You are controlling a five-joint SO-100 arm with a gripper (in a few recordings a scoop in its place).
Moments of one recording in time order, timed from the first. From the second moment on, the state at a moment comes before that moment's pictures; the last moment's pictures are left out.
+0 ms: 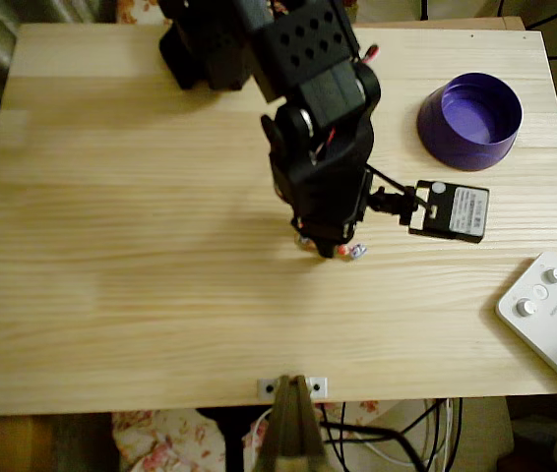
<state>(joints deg) -28.5 86.0 108.4 44.9 -35.8</state>
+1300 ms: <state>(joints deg) -33.1 124.2 115.4 68.2 -7.7</state>
